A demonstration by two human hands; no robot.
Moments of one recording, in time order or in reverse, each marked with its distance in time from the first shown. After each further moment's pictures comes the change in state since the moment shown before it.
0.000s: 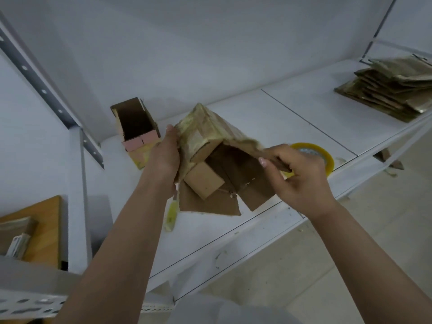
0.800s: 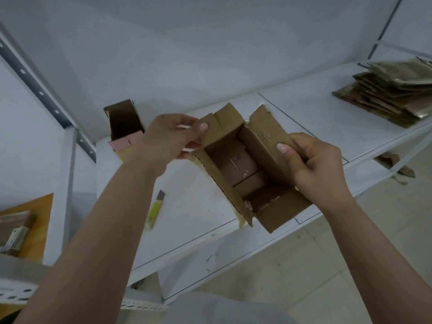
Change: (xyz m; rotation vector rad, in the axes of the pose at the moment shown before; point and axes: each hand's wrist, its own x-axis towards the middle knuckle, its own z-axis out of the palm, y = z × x) left_hand -0.020 0.033 0.048 0.407 -0.195 0.262; right_hand 0.003 0.040 -0.062 0.012 -0.090 0.363
